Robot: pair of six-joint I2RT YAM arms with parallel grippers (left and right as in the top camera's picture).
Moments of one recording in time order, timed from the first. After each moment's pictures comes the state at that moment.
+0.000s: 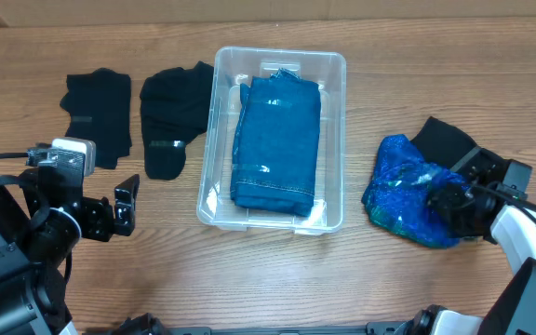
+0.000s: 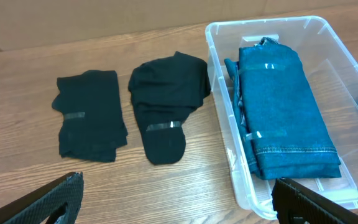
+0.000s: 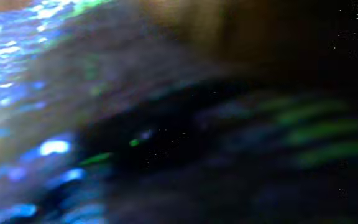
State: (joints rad) left arm 0.43 0.87 1.26 -1.10 0.51 0.38; right arm -0.44 1.48 0.67 -0.51 -0.27 0.28
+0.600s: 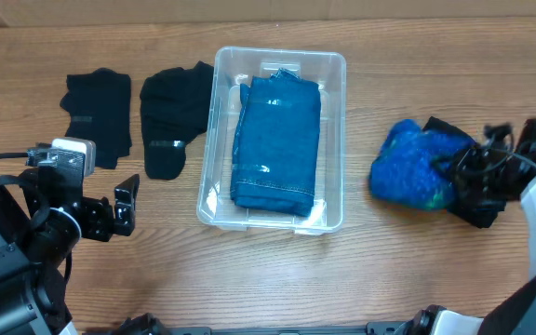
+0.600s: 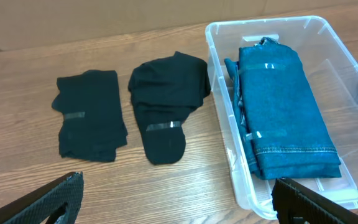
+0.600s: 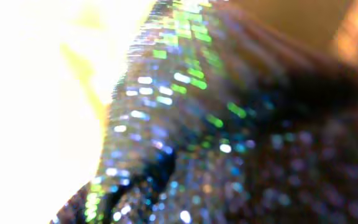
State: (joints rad) left arm 0.43 0.87 1.26 -1.10 0.51 0.38; right arm -0.44 1.47 1.04 -0.87 -0.61 0.27
